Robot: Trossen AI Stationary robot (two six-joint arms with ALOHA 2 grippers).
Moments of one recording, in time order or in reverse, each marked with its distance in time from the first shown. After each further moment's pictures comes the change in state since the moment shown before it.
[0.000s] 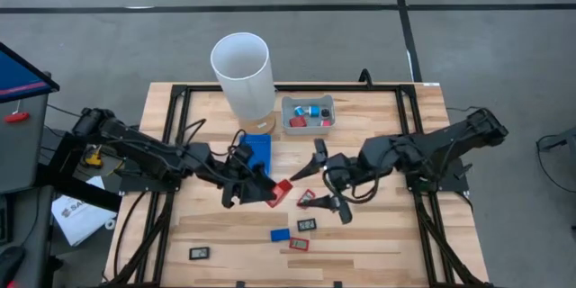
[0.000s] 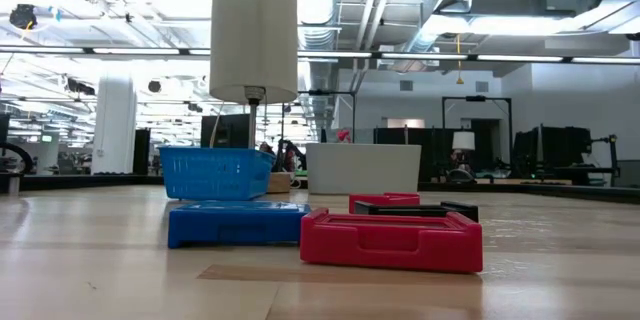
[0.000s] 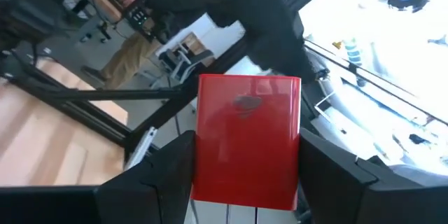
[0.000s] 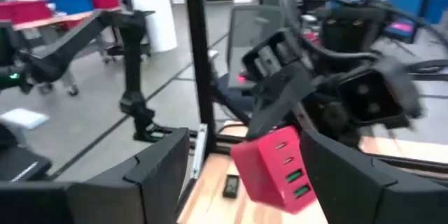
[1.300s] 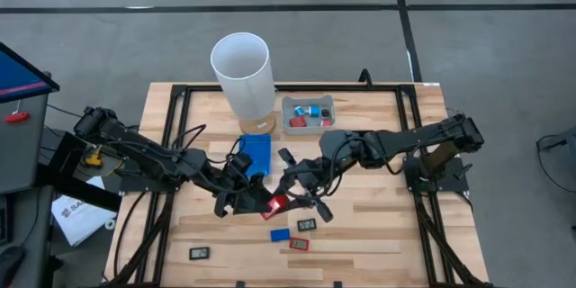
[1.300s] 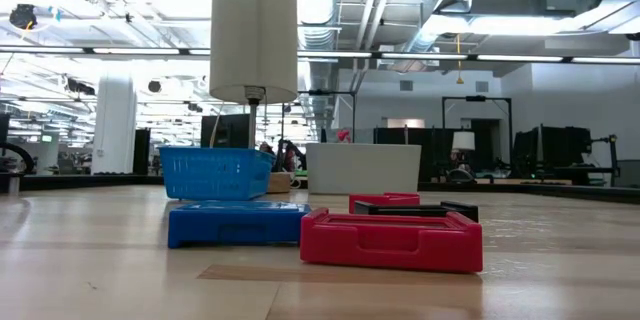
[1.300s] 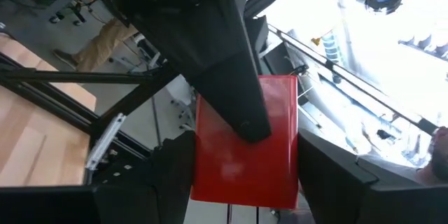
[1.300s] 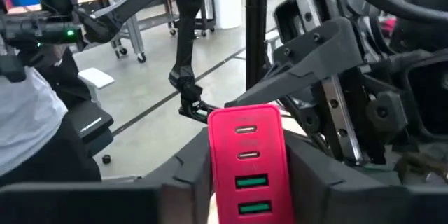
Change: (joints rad) left arm -0.066 0.012 0.039 0.003 -0.012 -0.045; right arm -0.116 0.218 0.178 -0.031 -0.410 -0.067
